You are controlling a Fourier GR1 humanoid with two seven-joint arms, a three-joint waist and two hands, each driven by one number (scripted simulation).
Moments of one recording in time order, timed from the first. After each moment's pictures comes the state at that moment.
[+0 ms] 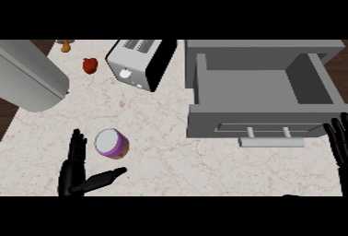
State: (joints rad) left arm 0.12 0.04 0.03 -1.25 0.06 0.26 -0.37; right arm 0.25 -0.03 -0.21 -2.05 -0.02 0.19 0.01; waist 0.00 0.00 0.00
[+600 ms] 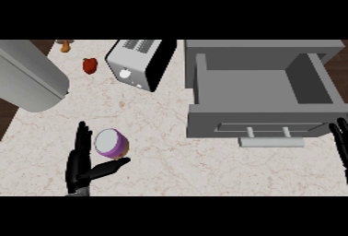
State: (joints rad) left arm -0.01 0.04 0.08 -1.09 0.07 0.26 -0.42; right arm 0.24 -0.03 -0.23 -2.11 -0.05 0.20 0.08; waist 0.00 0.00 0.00
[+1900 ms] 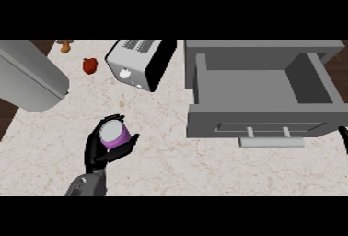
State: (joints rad) left arm -0.18 0.01 0.06 -0.93 0.10 0.25 -0.48; right arm 0.26 -0.02 -0.27 -2.15 -0.09 0.22 0.10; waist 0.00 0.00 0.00
